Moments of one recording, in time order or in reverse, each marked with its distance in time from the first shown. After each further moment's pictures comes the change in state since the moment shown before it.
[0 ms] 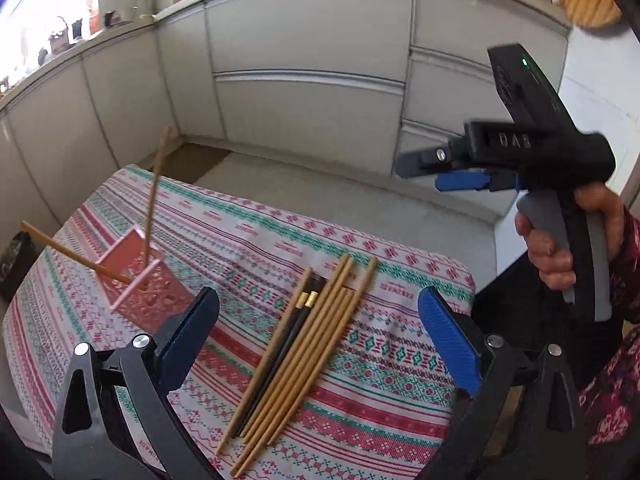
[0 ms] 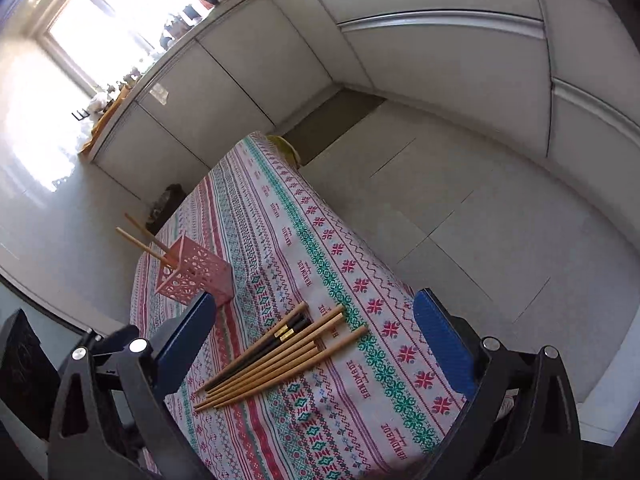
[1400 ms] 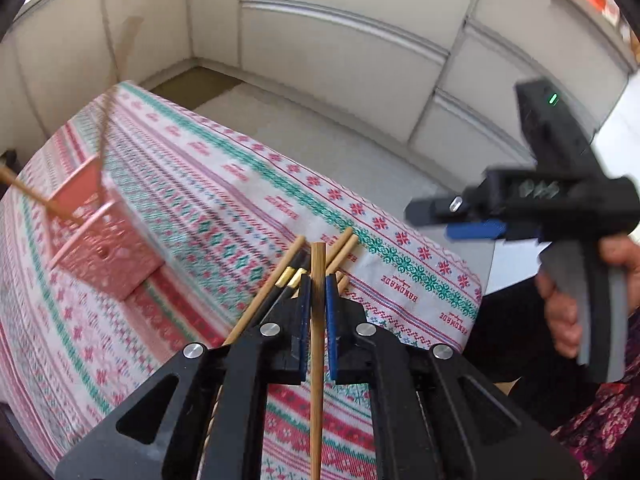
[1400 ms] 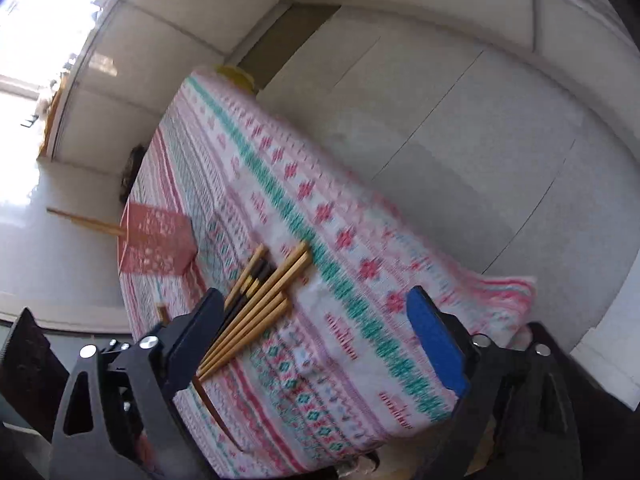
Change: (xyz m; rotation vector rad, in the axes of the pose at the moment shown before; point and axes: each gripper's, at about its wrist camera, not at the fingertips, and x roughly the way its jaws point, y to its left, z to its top) left arm 0.040 0.034 -0.007 -0.269 0.143 -0.005; right arm 0.076 -0.019 -0.013 0.175 0.387 -0.041
